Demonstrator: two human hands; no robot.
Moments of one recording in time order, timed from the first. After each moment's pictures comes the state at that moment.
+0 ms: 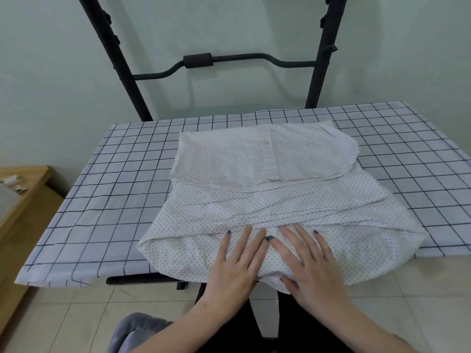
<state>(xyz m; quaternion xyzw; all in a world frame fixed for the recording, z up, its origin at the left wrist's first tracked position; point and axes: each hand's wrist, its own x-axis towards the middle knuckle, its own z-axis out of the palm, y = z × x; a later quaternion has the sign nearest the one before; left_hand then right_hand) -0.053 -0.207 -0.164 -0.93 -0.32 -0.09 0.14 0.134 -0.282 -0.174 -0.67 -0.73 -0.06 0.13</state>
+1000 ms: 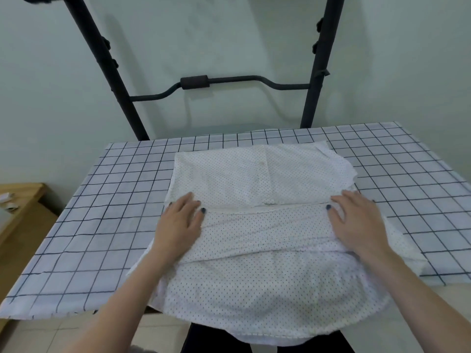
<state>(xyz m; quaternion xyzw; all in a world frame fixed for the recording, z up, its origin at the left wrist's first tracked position) -0.090 -0.060 -0.121 -0.82 -0.54 -0.16 -0.14 0.257 -0.198 -0.114 -0.84 -0.52 0.02 0.15</state>
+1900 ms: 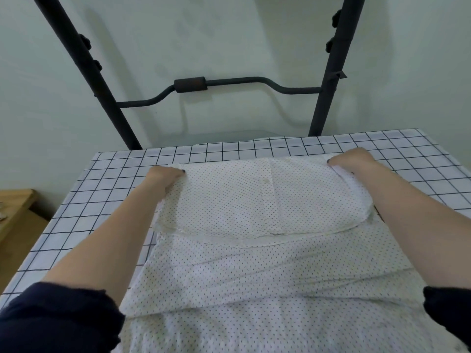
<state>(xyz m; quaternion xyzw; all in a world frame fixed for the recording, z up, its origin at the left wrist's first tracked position) -0.046 0.125 -0.070 -0.47 -0.74 -0.21 -0.44 0.335 -0.006 -0.050 -0.90 -0.27 0.27 0.19</state>
